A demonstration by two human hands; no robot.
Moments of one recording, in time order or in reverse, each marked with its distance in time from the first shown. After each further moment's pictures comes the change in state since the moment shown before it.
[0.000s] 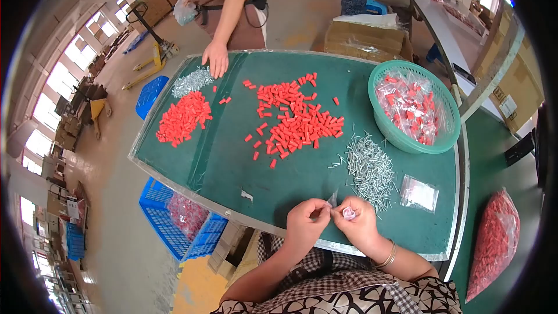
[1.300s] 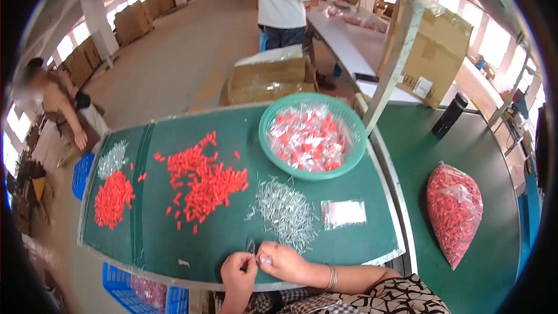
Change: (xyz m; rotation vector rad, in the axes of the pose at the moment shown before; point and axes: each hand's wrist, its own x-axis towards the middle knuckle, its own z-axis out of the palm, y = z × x) left_hand 0.003 -0.011 -0.003 0.199 -0.020 0.146; right_hand -0.001 0.010 -0.005 -0.157 -0.209 -0.119
